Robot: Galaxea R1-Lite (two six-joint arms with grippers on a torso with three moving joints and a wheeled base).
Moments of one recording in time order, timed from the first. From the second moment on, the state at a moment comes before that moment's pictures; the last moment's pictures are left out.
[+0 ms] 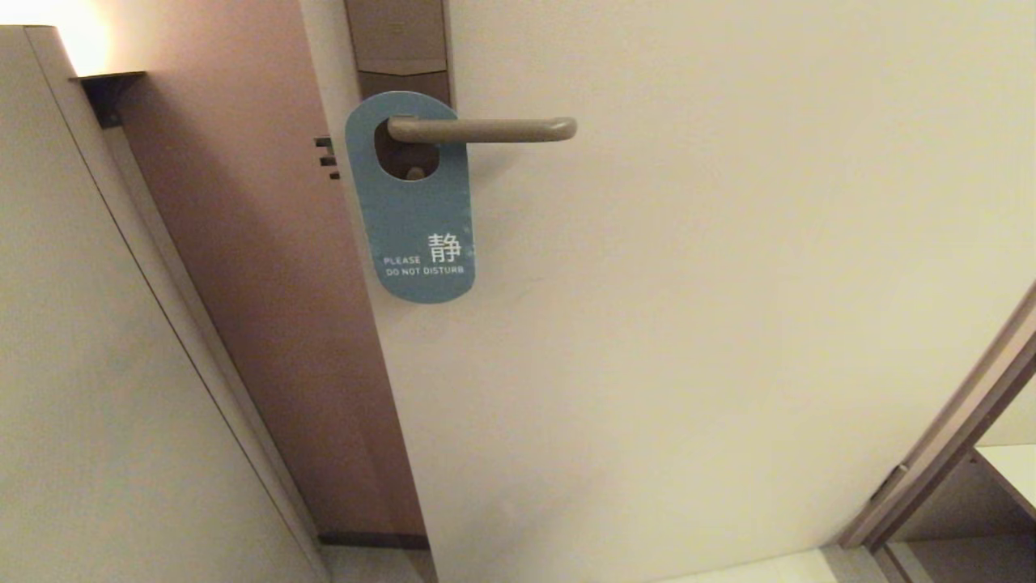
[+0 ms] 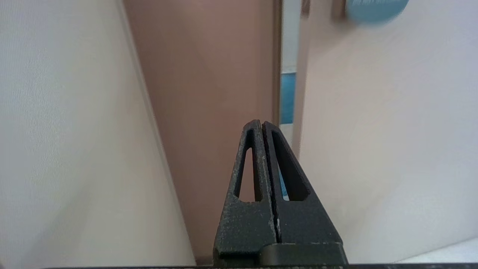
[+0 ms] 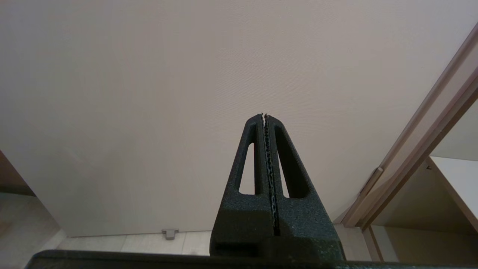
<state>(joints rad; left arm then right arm) -0.03 0.19 -0.30 -0.02 -0.08 0.02 0.00 0.00 0.00 0.00 0.01 -0.05</state>
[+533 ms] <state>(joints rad) -0.16 0.64 -0.66 -0.02 -0.12 -0.13 0.00 0.00 0.00 0.00 0.01 -0.05</state>
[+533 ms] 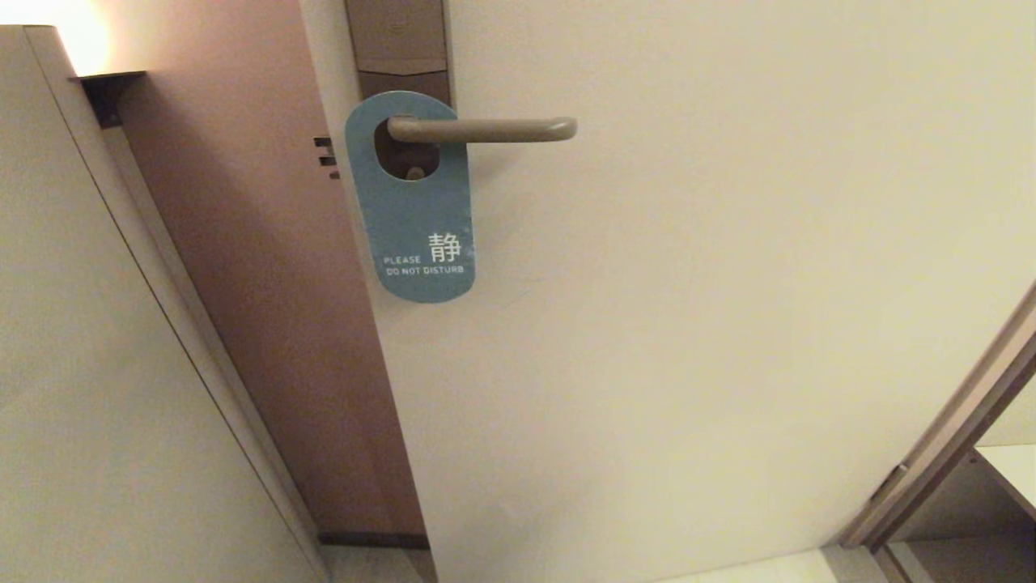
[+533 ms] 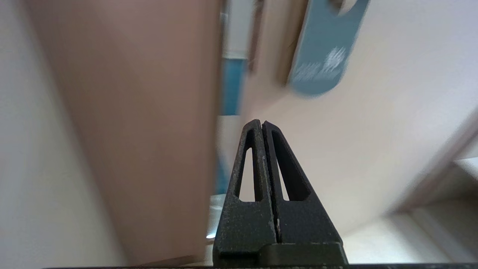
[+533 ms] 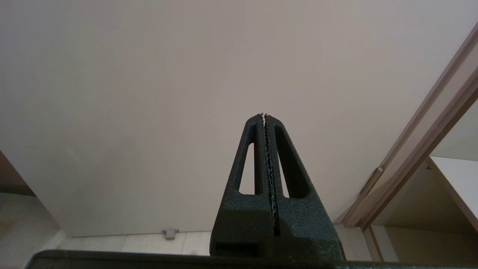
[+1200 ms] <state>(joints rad) -0.16 1.13 -0.83 -0.30 -0.69 -0.15 0.00 0.00 0.00 0.00 0.01 -0.05</state>
